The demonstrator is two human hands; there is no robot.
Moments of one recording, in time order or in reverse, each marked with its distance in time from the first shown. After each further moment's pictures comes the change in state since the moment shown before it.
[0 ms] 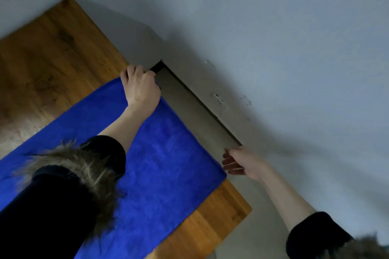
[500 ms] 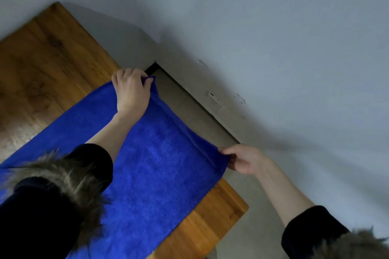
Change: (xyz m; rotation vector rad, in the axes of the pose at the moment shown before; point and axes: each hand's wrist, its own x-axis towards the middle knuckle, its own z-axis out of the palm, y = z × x) left_hand 0.000 -0.007 0.004 -0.275 0.134 0.042; right_hand -0.009 -0.007 -0.009 0.526 -0.187 0.111
